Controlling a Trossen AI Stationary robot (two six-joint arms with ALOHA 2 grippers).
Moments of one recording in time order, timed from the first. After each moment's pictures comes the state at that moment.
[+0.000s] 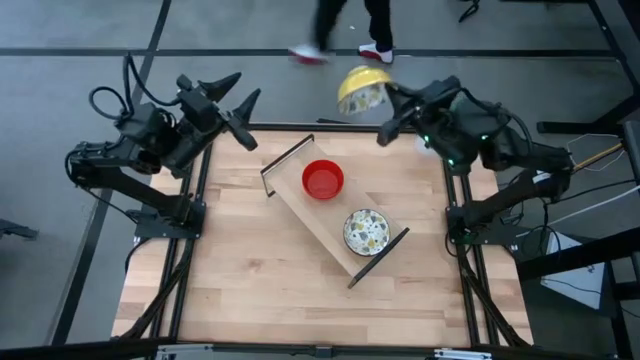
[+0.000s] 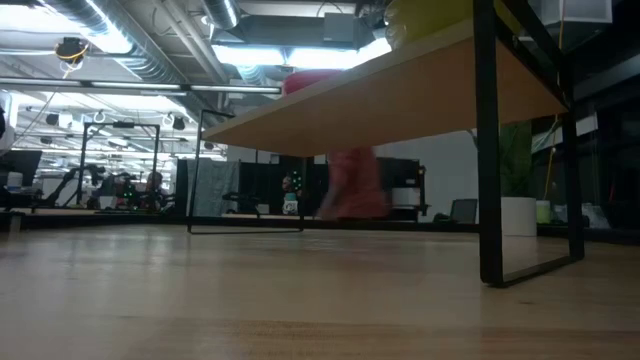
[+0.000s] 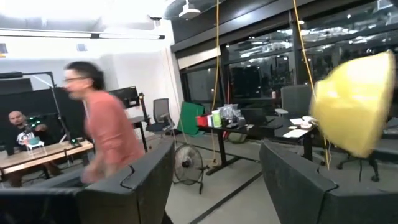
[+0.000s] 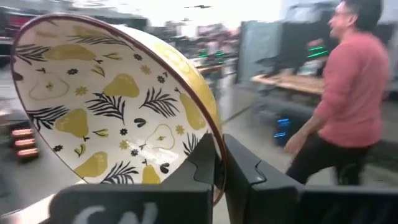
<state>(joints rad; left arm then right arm) -0.12 1.11 1.49 -0.01 -0.98 0.41 0.09 1.32 1.82 -0.42 1.02 -0.05</state>
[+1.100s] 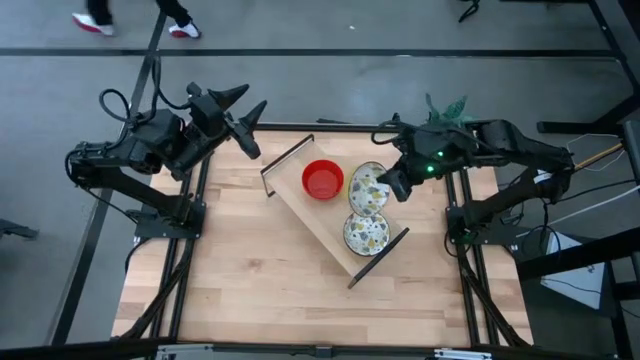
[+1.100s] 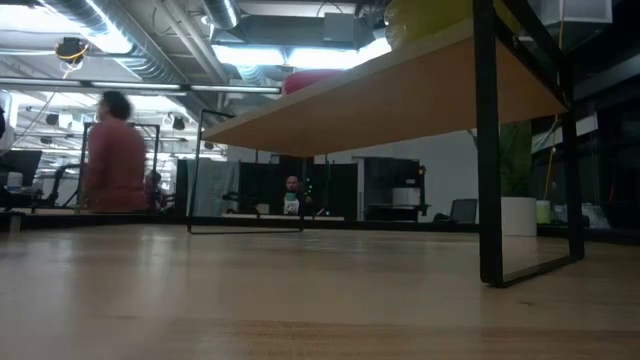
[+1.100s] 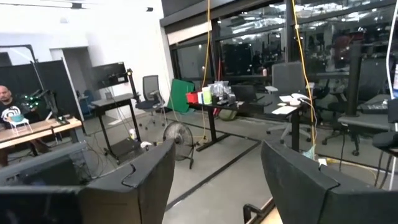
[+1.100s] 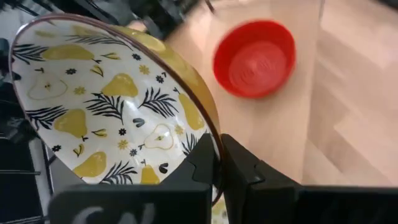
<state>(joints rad) -0.12 1.11 1.49 -0.20 -0.97 0.24 0.03 1.31 1.82 -1.20 0.07 0.76</state>
